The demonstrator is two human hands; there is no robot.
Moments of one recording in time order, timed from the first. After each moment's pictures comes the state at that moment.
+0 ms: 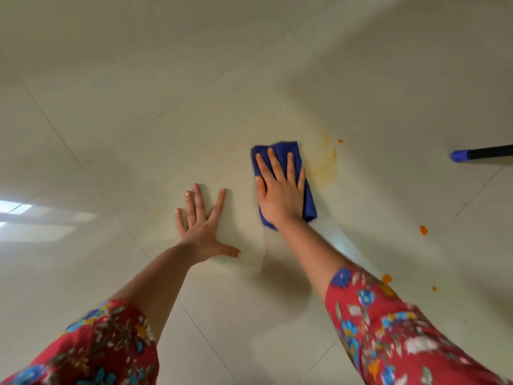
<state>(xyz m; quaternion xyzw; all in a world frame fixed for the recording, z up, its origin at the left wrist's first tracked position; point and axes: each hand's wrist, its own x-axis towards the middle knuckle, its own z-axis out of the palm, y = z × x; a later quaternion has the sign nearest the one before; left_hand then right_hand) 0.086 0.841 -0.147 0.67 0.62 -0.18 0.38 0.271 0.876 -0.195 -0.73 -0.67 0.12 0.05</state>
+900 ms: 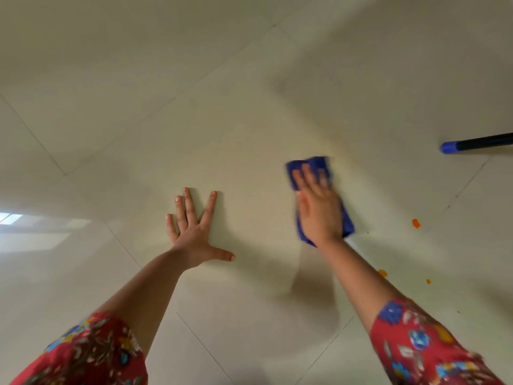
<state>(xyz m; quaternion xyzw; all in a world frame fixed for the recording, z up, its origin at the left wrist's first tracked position) 0.087 0.844 -0.142 0.66 0.61 -0.18 0.40 0.364 0.829 -0.200 -0.73 -0.67 0.10 0.08</state>
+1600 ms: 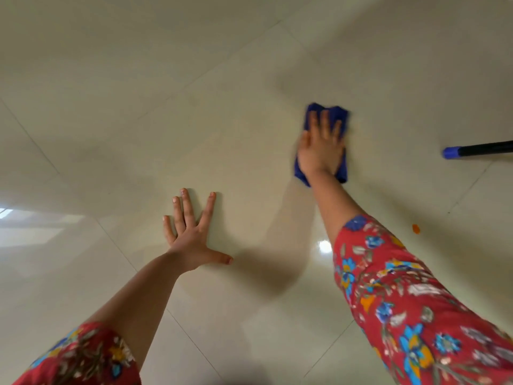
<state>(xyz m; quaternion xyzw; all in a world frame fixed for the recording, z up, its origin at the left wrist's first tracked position) 0.087 0.845 -0.142 0.65 0.61 -0.19 0.41 0.369 0.962 -0.191 -0.84 -0.53 0.11 0.05</state>
